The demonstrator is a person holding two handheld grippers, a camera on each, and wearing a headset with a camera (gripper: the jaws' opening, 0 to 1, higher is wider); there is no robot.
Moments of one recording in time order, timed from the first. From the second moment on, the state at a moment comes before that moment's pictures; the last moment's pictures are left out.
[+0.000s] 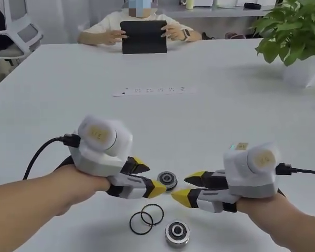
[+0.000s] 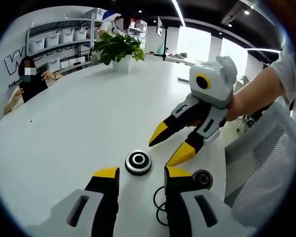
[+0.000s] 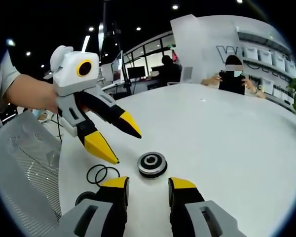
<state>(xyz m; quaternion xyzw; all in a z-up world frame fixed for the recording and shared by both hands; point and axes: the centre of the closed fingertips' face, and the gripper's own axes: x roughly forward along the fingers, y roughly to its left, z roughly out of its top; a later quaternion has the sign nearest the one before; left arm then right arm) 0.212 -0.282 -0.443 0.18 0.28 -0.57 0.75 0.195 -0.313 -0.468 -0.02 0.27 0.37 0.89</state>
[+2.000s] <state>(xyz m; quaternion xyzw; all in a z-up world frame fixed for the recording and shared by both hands) 0.222 -0.305 -0.461 0.24 0.26 -0.57 0.74 0.201 -0.306 -0.470 -0.03 0.26 0.37 0.89</state>
